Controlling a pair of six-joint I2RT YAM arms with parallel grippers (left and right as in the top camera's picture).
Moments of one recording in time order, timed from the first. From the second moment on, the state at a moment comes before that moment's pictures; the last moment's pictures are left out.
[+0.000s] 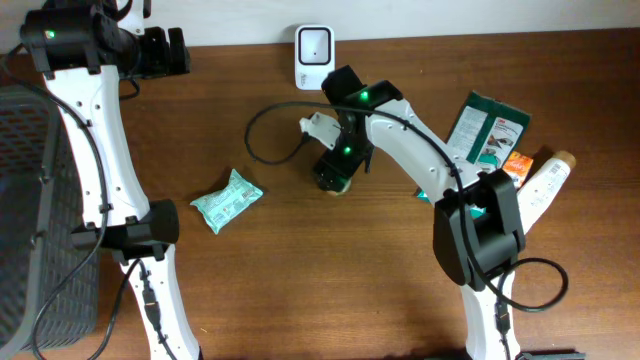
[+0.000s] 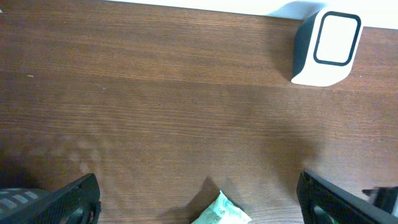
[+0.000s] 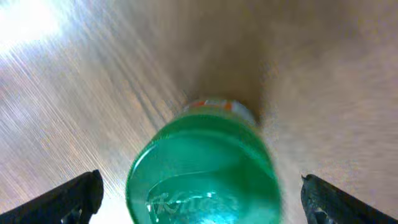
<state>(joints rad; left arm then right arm) 0.08 2.42 3.09 -1.69 0.14 -0.03 0.45 2.19 1.89 -1.12 -0.23 -0.45</state>
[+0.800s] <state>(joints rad) 0.08 2.42 3.09 -1.69 0.14 -0.03 0.49 2.27 1.92 -1.11 -0.13 0.39</state>
